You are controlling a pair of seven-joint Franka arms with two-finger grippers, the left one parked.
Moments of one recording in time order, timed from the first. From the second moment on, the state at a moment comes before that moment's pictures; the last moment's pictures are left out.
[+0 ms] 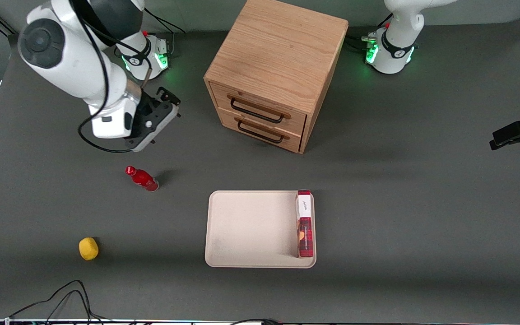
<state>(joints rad) 0.04 0.12 0.43 -1.65 0.12 1.70 -0.33</state>
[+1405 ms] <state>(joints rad) 0.20 0.29 0.52 -1.64 0.08 1.92 -0.34</state>
